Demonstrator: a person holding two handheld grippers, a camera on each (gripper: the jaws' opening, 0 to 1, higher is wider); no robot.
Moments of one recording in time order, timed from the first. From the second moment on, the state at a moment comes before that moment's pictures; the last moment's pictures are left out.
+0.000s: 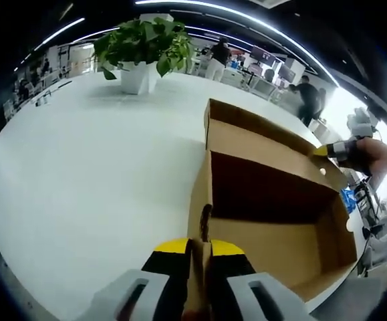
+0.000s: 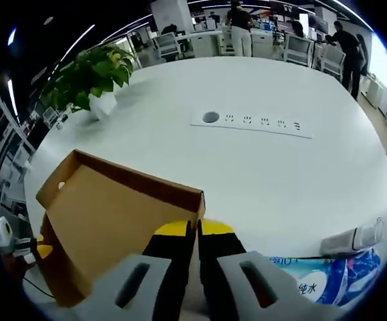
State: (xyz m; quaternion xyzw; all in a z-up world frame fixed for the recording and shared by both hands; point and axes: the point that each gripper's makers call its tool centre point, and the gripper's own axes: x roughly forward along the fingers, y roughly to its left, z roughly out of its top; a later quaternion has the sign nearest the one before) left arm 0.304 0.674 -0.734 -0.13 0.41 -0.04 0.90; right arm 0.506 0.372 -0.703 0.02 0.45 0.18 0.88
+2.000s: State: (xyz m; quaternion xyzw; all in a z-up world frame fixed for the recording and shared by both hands) left arm 0.309 0.664 -0.729 -0.18 0.40 0.00 0.90; right arm 0.423 0.384 -0.570 -0.03 0.26 0.25 0.93
